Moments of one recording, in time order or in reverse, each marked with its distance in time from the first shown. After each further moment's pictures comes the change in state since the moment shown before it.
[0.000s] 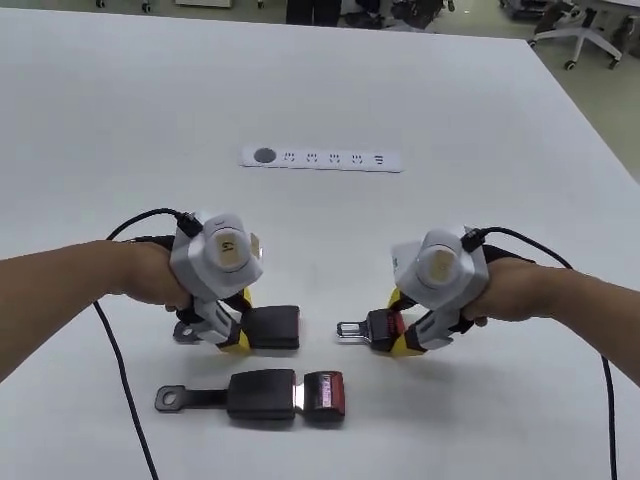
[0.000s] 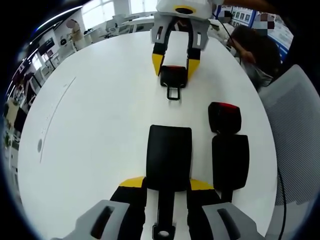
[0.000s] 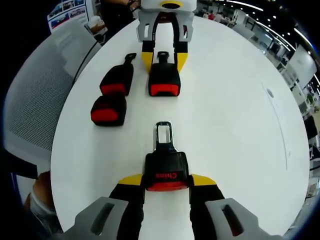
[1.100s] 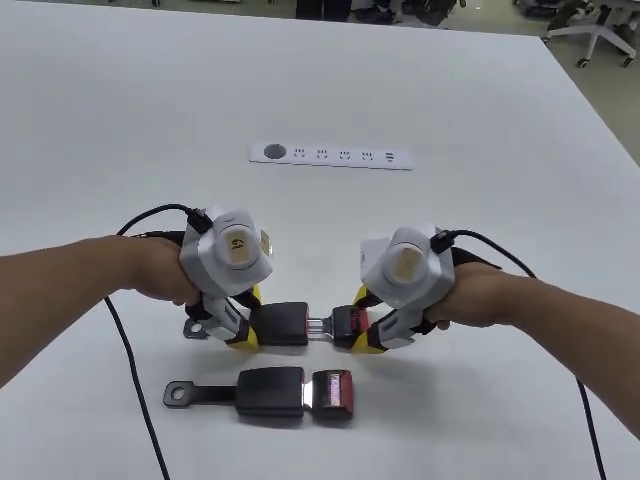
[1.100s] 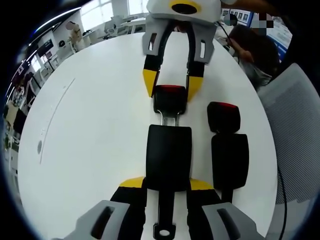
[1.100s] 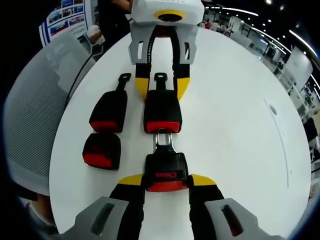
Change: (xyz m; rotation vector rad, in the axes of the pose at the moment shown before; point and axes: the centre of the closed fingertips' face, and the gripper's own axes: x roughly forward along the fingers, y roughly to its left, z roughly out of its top) left arm 0.000 0.002 -0.002 0.011 -0.006 -0.004; right arm 0.022 -0.001 0.056 0.020 -0.101 -0.013
